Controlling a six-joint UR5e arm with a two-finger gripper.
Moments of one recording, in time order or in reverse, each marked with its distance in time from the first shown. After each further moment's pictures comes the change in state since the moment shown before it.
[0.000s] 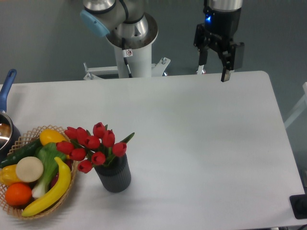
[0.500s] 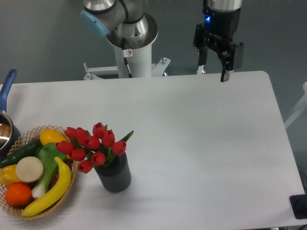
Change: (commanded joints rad) arm -0.011 0.006 -0.018 0.006 -0.002 -0.058
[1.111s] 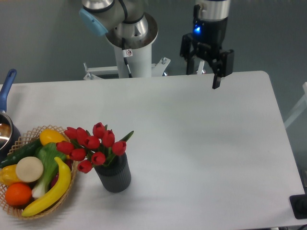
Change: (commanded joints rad) arm -0.092 0.011 -0.144 0.238 -0.014 -0.356
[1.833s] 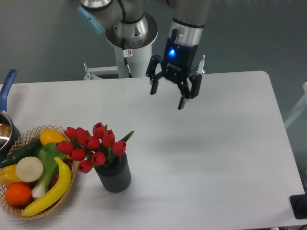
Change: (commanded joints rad) arm -0.072 -0.038 -0.098 0.002 -0.273 -0.161
